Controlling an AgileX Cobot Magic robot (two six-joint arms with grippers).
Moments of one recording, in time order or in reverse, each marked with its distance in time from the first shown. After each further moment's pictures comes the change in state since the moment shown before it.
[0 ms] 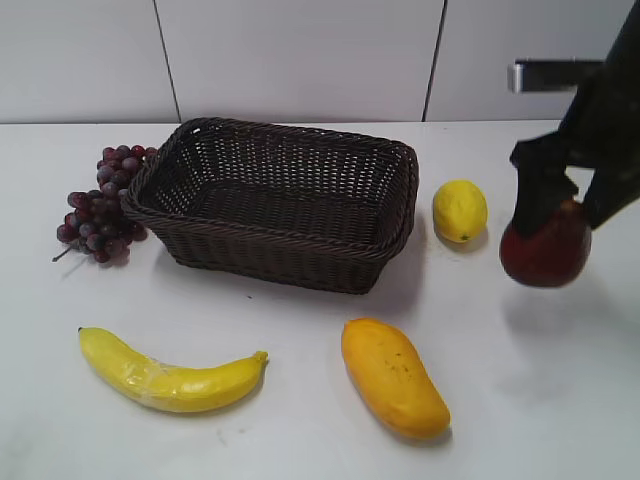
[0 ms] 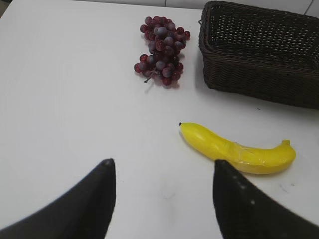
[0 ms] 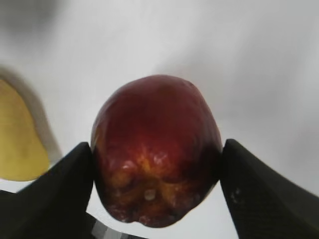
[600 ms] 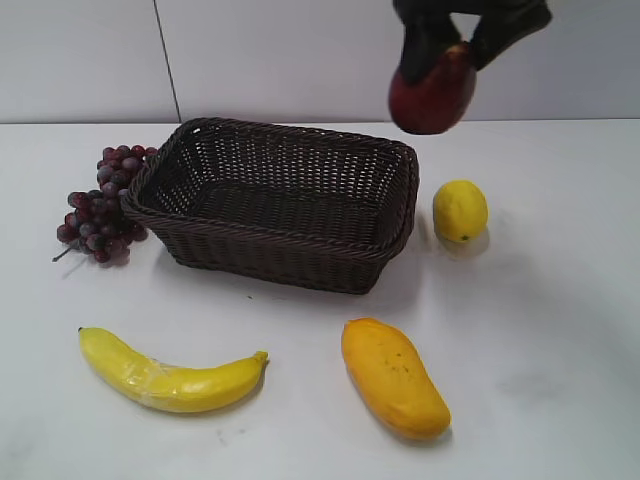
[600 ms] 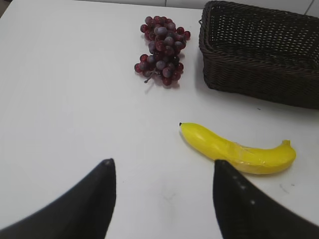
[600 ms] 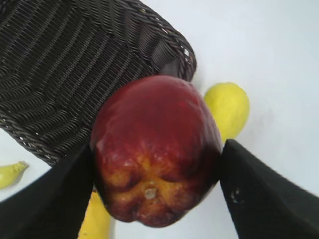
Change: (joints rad) left arm 0.000 0.000 0.000 0.000 0.000 0.000; right arm 0.261 0.115 -0.510 -0.102 0.003 0.087
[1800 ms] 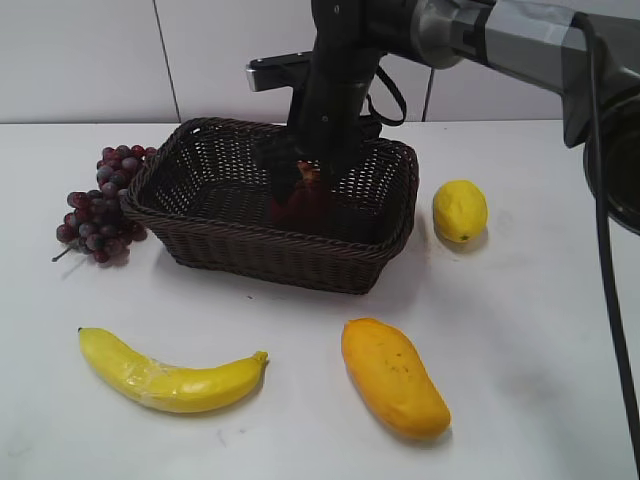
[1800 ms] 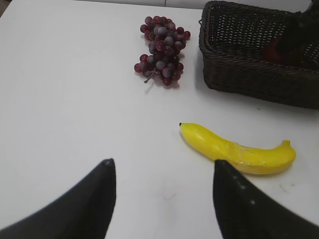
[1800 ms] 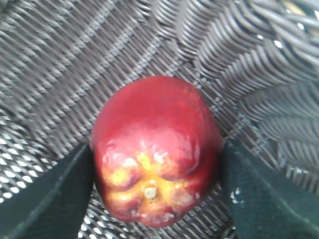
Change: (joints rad) left arm 0.000 0.000 0.000 0.000 0.000 0.000; right arm 0.127 0.507 -0.283 0.086 -0.102 -0.003
